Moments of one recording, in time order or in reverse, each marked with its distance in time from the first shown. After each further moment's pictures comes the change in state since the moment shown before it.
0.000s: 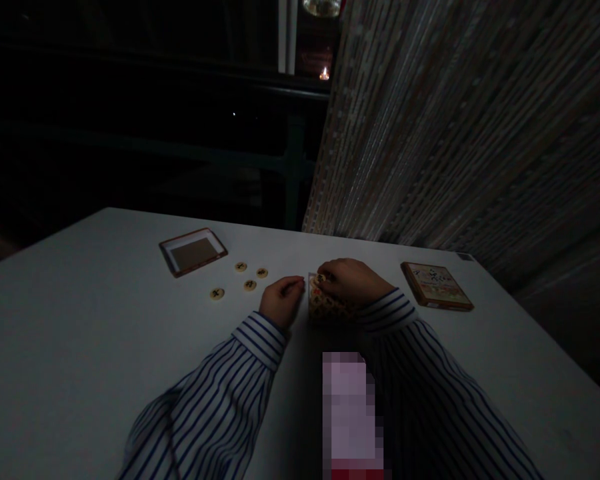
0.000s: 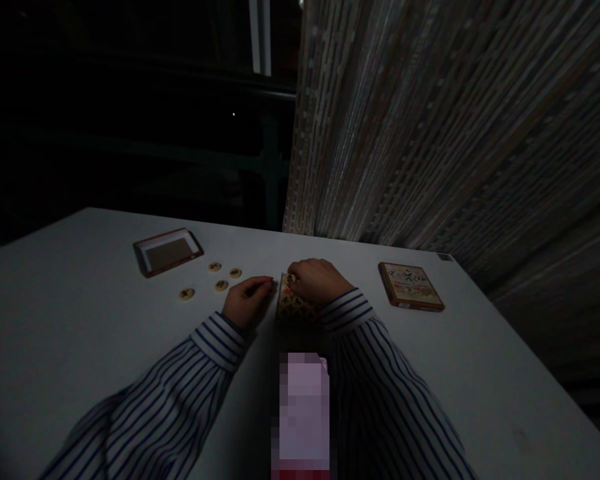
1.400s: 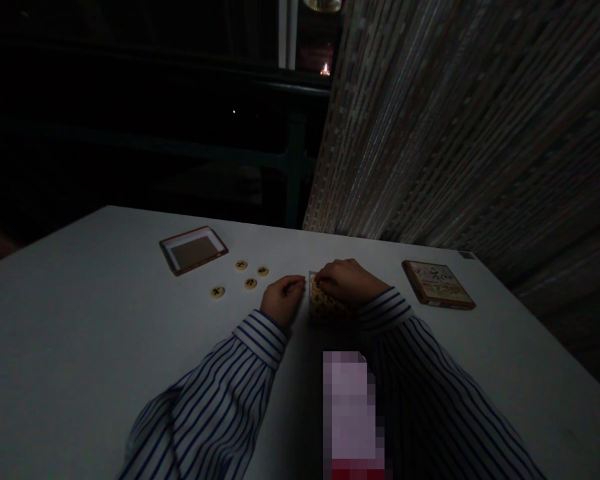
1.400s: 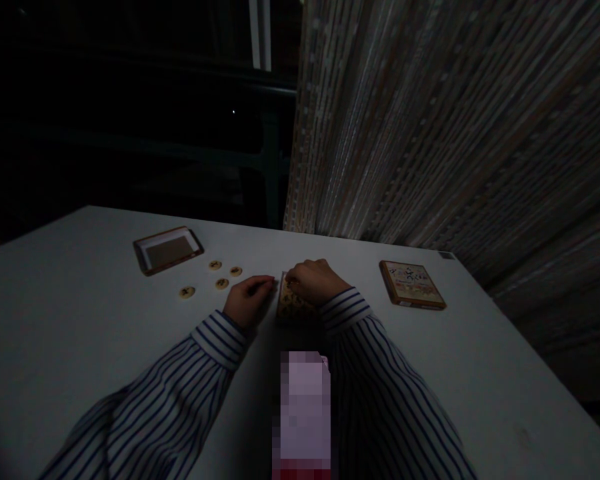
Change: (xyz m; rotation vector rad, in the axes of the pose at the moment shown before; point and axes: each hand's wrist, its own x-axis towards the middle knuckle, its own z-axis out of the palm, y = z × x) left_hand 0.000 0.000 -0.001 0.023 -0.017 0.019; right_hand 0.004 0.002 0.010 0.027 -0.036 -0.098
